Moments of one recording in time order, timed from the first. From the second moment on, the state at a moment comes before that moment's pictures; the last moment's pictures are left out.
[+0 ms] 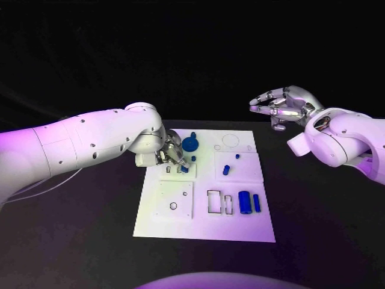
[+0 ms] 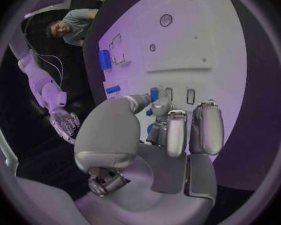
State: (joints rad) left arm 1.38 -0.56 -0.16 1.25 -0.80 0.35 -0.61; left_hand 1.22 -0.09 0.67 0.22 0.05 0.74 0.10 0.72 0.61 1.20 0.02 1.19 0.99 1.47 -0.04 1.55 1.31 0.07 1.43 0.06 1.44 1.28; right arm 1.36 -0.86 -0.13 1.43 -0.52 -0.32 0.20; right_hand 1.17 -0.12 0.40 0.04 0.22 0.79 0.18 0.31 0.35 1.34 0.09 1.34 1.27 1.46 0.02 1.50 1.31 0.10 1.31 0.12 1.18 1.18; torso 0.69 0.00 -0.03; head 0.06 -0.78
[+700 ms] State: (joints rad) left arm 1.37 -0.63 -0.15 1.30 -0.75 0.31 -0.57; left_hand 1.11 -0.13 0.80 0.17 0.18 0.74 0.10 0.79 0.68 1.24 0.02 1.19 0.99 1.47 -0.04 1.55 1.31 0.07 1.43 0.06 1.44 1.30; right arm 1.36 -0.87 -0.13 1.43 -0.52 -0.32 0.20; right_hand 1.17 -0.12 0.41 0.04 0.22 0.79 0.18 0.31 0.35 1.34 0.09 1.34 1.27 1.46 0.02 1.50 1.31 0.10 1.30 0.12 1.17 1.18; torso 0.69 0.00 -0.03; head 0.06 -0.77
